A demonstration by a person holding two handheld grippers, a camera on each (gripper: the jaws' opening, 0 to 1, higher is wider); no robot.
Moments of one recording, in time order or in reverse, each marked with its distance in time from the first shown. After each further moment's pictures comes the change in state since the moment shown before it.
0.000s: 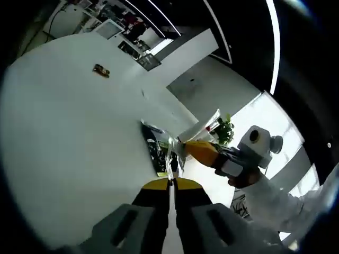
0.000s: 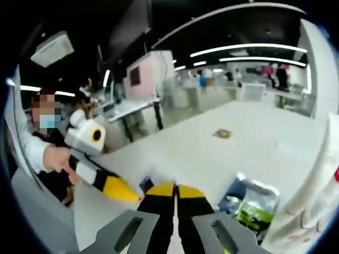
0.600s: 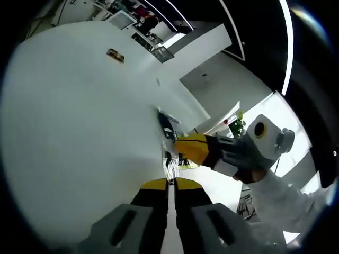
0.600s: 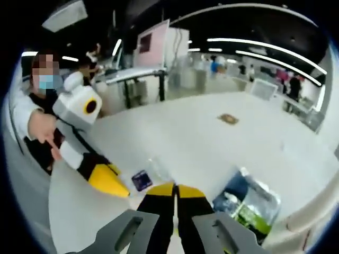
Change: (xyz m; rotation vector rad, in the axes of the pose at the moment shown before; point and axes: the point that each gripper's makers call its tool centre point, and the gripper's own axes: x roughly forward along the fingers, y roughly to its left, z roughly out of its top) left arm 0.014 0.031 -0.018 -0.049 0.041 0.075; right arm 0.036 -0.014 -0.038 -0.152 0.141 0.002
